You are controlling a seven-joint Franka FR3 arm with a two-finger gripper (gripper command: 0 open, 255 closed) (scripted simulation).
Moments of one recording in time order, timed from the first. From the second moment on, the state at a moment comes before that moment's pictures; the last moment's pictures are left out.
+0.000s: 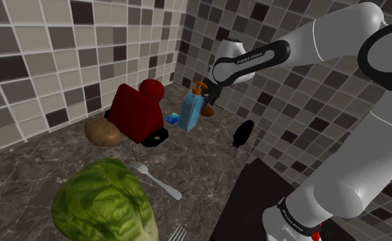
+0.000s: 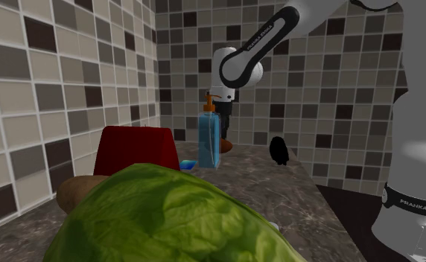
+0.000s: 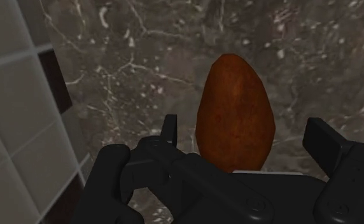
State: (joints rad) arm -0.02 0.11 -0.06 -2.19 -0.06 2.37 -0.21
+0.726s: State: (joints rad) arm -0.02 0.14 -0.06 -2.21 -0.06 2.41 -0.21
